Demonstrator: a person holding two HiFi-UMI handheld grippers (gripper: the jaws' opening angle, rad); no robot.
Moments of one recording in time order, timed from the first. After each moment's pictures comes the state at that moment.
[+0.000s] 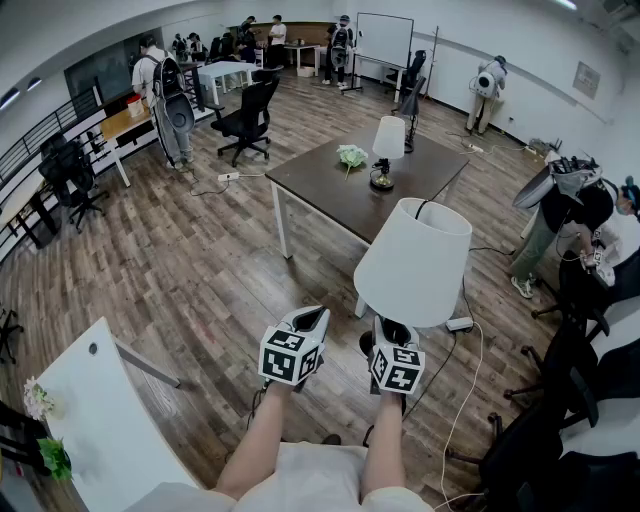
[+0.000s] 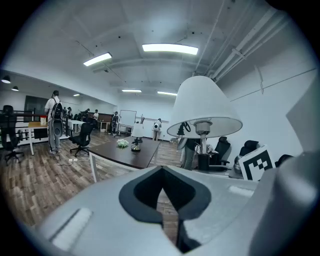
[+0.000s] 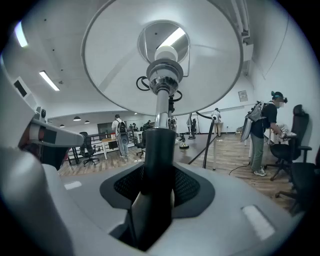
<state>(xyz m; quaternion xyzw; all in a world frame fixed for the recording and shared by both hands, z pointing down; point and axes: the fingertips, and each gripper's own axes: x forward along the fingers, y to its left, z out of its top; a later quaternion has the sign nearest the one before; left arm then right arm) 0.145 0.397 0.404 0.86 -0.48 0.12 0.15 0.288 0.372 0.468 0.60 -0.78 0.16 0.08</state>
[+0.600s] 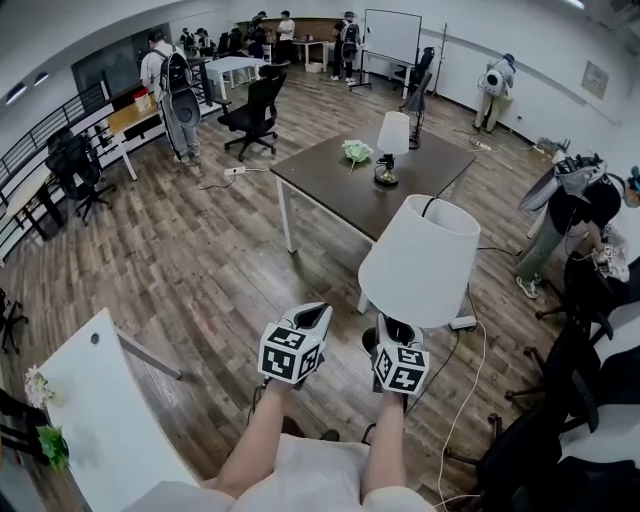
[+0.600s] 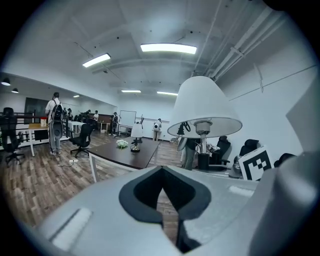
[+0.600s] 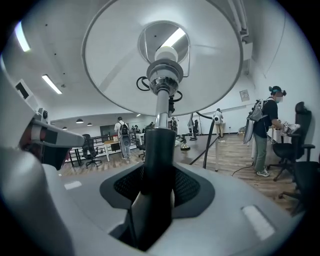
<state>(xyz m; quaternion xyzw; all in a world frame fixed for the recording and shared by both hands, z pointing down) 0.168 0.404 0.400 0.86 -0.48 0.12 0.14 0.312 0.377 0.464 0.59 -0.79 0.15 0.07</state>
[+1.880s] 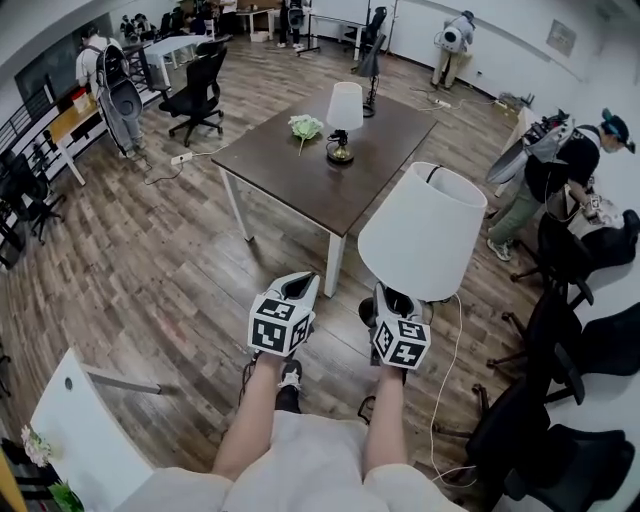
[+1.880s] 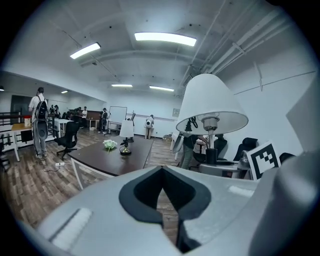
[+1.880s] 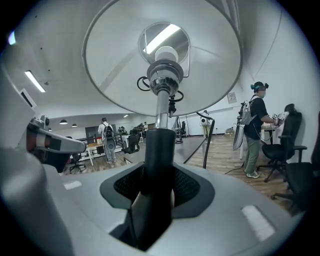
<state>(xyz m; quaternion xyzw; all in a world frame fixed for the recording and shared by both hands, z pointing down) 0.223 0.253 0.407 0.88 -0.43 0.13 0.14 0.390 0.257 0.457 0.64 -0.75 0.16 0.06</state>
